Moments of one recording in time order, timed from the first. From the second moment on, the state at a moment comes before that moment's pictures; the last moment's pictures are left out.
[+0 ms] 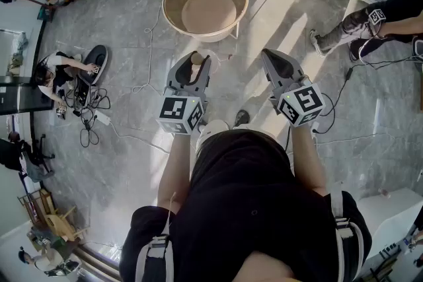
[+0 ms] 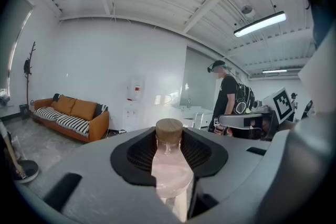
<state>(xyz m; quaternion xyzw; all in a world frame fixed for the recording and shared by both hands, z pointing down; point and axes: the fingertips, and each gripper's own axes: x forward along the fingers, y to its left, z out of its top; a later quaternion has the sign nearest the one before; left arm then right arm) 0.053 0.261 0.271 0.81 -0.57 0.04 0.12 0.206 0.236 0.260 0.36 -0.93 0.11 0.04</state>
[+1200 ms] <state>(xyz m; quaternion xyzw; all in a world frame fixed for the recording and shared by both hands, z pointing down) 0.052 0.265 0.288 0.82 -0.56 0.04 0.14 0.195 0.251 0.271 0.30 -0.95 0.12 0.01</state>
